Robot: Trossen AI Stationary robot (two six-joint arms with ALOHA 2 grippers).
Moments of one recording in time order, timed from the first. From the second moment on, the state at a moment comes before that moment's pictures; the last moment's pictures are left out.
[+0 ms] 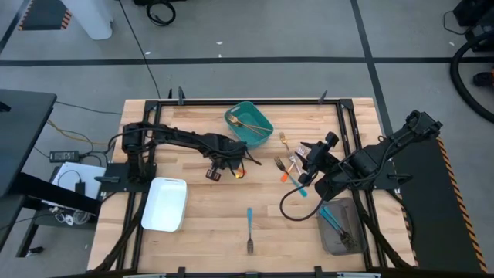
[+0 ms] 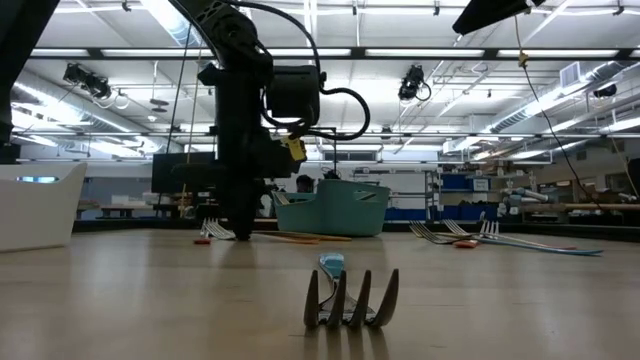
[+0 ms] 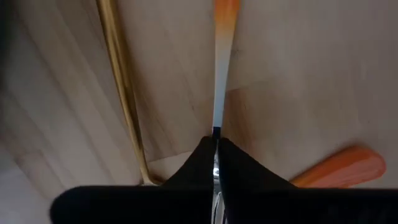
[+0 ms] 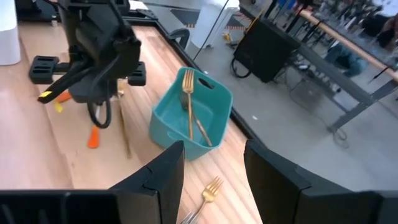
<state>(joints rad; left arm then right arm) 0.13 1.92 1.19 -0.72 -0.15 0.53 0.53 1.22 1.10 -0.98 1.10 0.66</state>
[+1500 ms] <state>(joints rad) -0.40 1.91 1.61 -1.36 -0.28 -0.28 0.39 1.22 1.10 -0.74 0.99 0.23</state>
